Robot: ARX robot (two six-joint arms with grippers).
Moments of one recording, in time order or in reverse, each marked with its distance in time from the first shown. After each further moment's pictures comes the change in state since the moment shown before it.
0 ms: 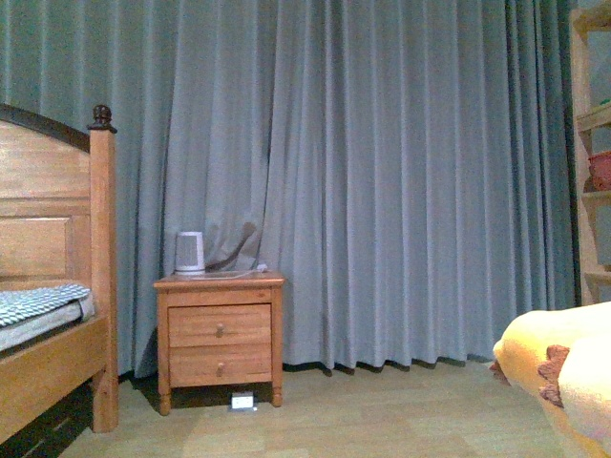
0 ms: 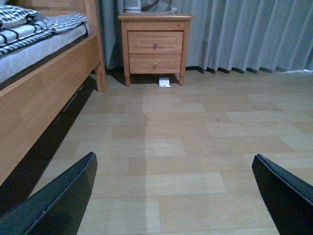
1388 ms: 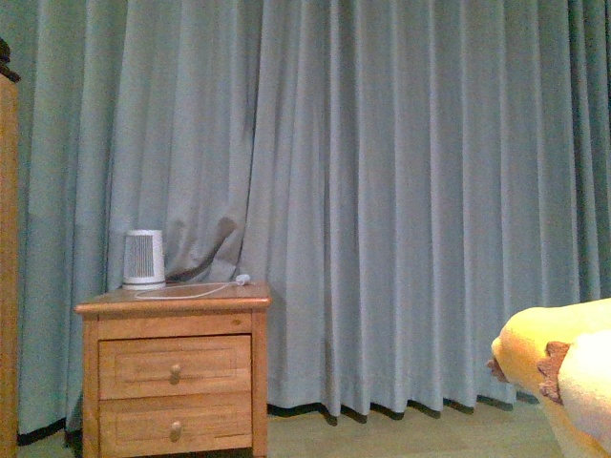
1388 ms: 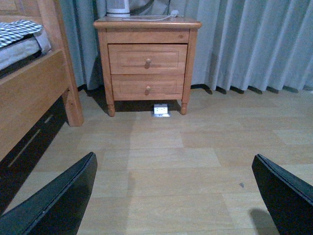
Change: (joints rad) left arm 0.000 -0.001 0.000 0.000 0.000 0.000; right arm 0.000 0.000 0.000 0.000 0.000 0.000
